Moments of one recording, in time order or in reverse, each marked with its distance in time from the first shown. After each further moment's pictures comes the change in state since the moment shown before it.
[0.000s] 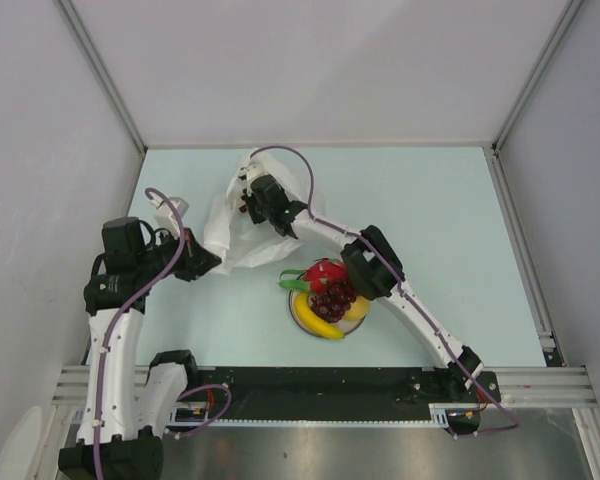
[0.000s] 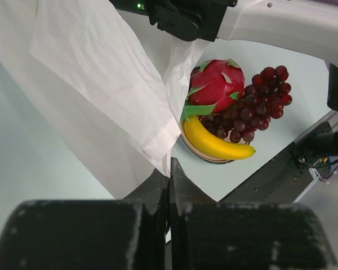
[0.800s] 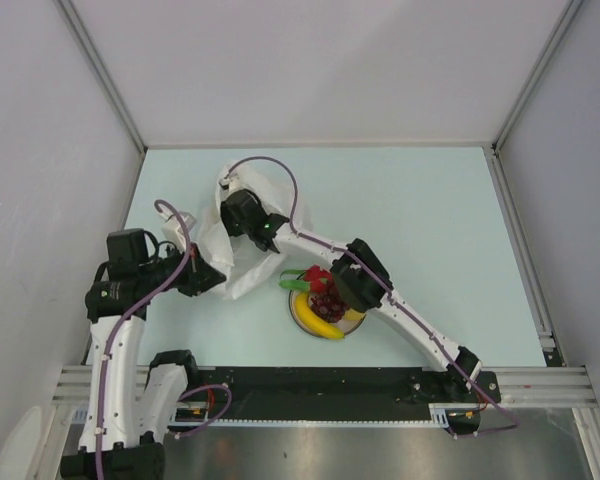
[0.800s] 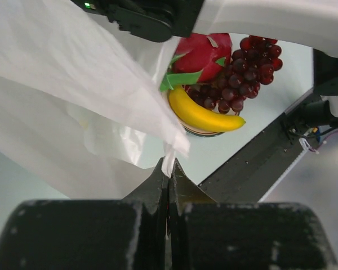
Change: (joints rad) left arm 0.000 -0.063 -0.029 -0.140 0.049 0.089; right arm 0.126 0.019 0.088 -0.064 0.059 0.224
